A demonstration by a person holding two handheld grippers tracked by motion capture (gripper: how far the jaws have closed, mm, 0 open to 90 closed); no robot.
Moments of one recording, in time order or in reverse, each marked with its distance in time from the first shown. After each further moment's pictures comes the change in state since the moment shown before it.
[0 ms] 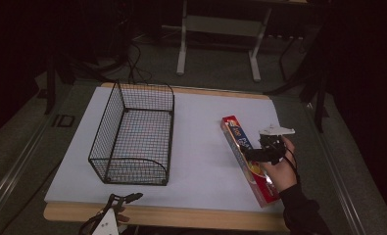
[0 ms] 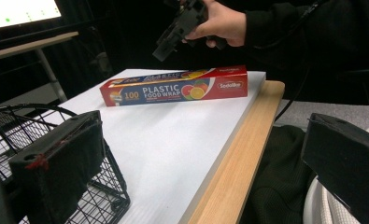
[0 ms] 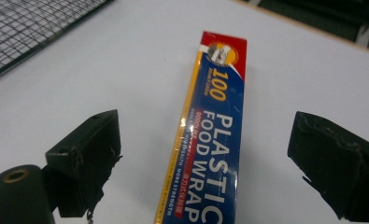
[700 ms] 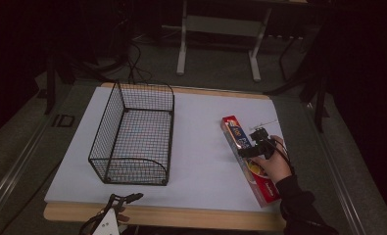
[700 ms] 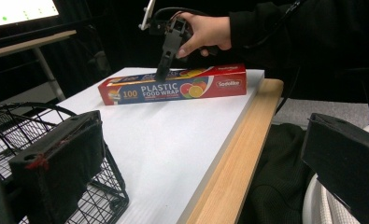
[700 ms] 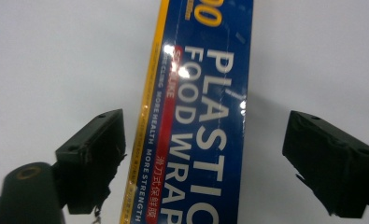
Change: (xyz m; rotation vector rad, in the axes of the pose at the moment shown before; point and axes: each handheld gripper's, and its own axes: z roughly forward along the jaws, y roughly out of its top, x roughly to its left) left arm 0.000 0.000 0.001 0.007 -0.005 0.003; right arm -0.015 -0.001 0.051 0.350 0.001 0.104
